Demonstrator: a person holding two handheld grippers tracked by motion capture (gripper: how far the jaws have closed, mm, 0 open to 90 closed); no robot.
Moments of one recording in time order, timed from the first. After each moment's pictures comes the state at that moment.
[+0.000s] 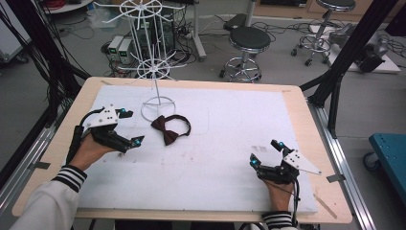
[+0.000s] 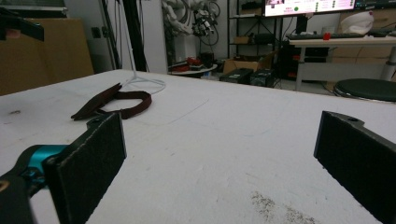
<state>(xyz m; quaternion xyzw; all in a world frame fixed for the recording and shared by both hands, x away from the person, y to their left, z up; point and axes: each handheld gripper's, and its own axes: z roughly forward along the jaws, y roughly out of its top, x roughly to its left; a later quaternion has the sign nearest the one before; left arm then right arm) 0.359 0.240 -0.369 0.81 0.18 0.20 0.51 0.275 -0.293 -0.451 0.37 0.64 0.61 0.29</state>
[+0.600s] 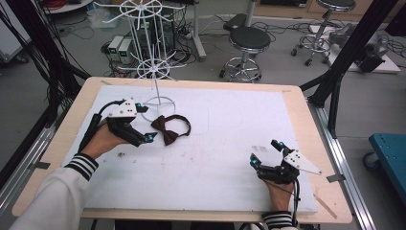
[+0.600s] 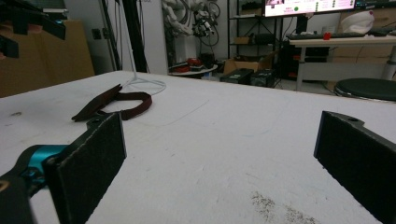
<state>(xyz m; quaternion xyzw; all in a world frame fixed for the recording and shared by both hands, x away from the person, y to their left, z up) 0.381 0.203 -0.357 0.85 0.15 0.18 0.47 0.275 -0.294 -0.451 0.37 0.64 0.61 0.29</state>
